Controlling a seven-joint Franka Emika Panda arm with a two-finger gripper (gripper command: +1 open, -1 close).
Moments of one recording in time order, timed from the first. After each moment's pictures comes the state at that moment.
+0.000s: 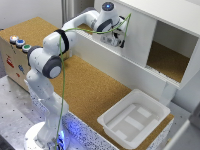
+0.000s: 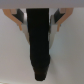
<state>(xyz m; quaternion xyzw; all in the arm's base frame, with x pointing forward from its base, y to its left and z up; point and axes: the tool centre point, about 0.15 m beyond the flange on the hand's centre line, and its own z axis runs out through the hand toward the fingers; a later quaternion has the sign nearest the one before) 0.563 -0.012 0.588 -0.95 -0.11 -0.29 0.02</state>
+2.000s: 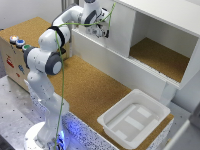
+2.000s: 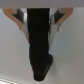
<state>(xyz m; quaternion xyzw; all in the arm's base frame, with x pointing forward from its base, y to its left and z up) 0.561 0.130 0.588 -0.94 -0.17 -0.30 0.03</state>
